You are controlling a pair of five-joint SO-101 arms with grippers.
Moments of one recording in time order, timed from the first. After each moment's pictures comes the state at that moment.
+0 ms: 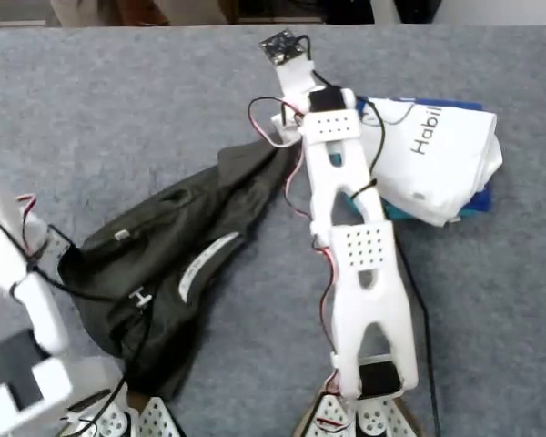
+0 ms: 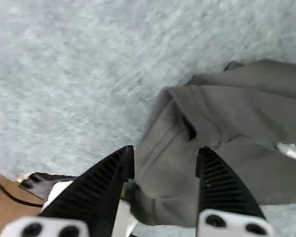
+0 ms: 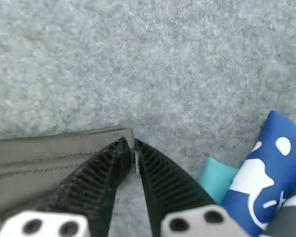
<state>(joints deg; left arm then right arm) -34.6 -6.8 18.5 93.4 9.3 -12.5 65.5 -65.3 70.5 12.9</state>
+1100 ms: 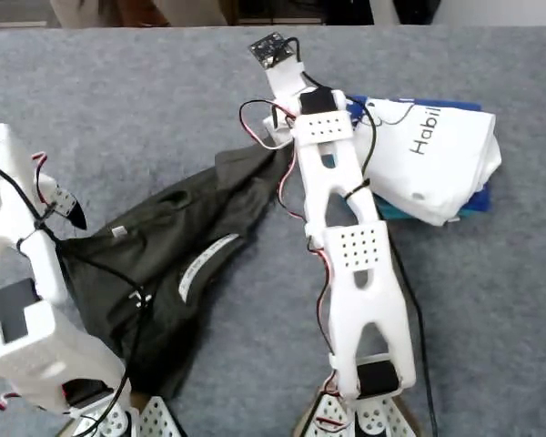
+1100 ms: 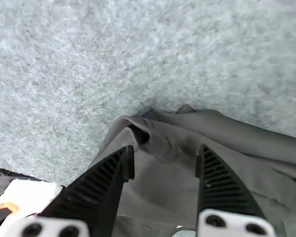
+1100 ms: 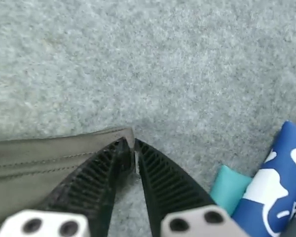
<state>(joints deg) -29.4 11.0 -1.6 96.6 25.2 -14.2 65.5 -65.3 70.5 13.0</state>
